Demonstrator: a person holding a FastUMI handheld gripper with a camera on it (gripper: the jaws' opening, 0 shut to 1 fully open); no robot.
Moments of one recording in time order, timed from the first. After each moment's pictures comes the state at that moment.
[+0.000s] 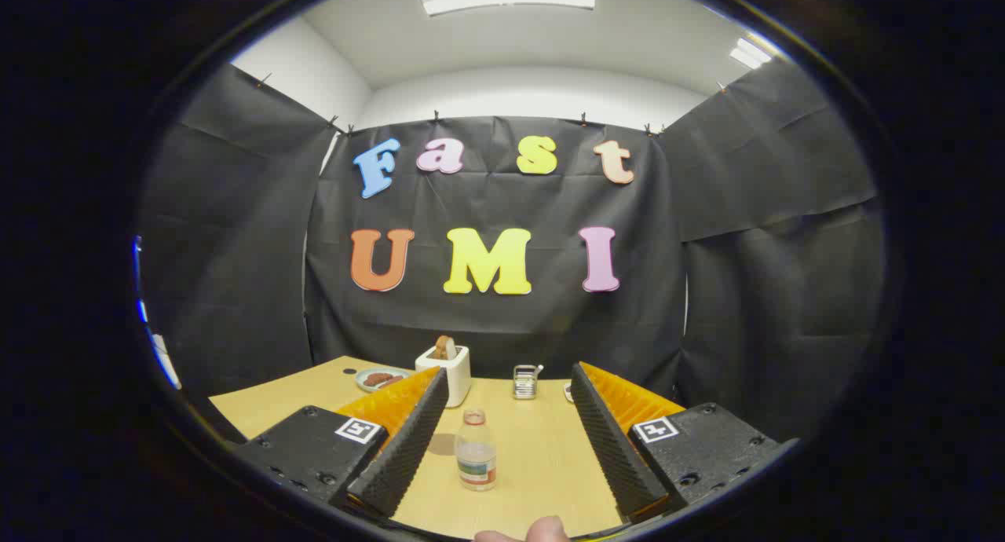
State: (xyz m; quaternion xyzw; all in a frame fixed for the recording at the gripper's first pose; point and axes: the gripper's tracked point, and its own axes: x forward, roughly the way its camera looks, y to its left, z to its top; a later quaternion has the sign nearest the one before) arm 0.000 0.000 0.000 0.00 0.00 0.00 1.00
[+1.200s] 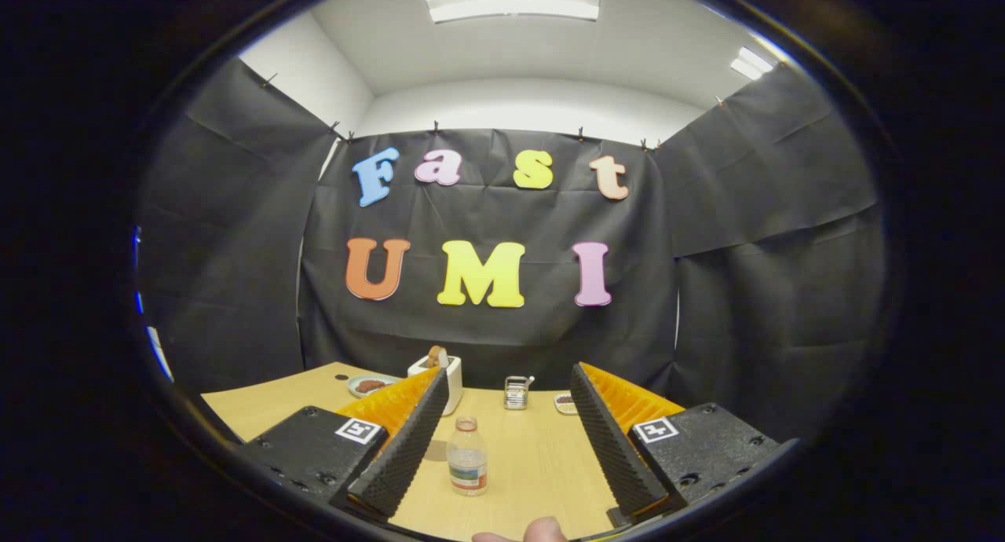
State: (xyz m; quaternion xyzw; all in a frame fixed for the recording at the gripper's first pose) arm -0.010 -0.004 0.007 -0.02 -0.02 -0.02 1.00
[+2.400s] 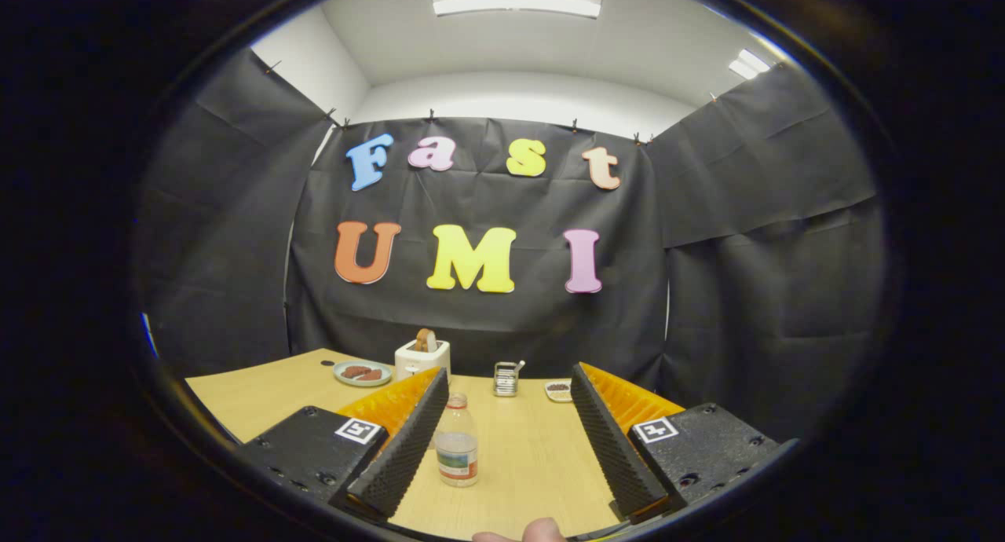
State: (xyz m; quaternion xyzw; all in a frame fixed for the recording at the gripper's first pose) arm 0.000 0.000 -0.050 -0.02 -0.01 -0.03 1.00
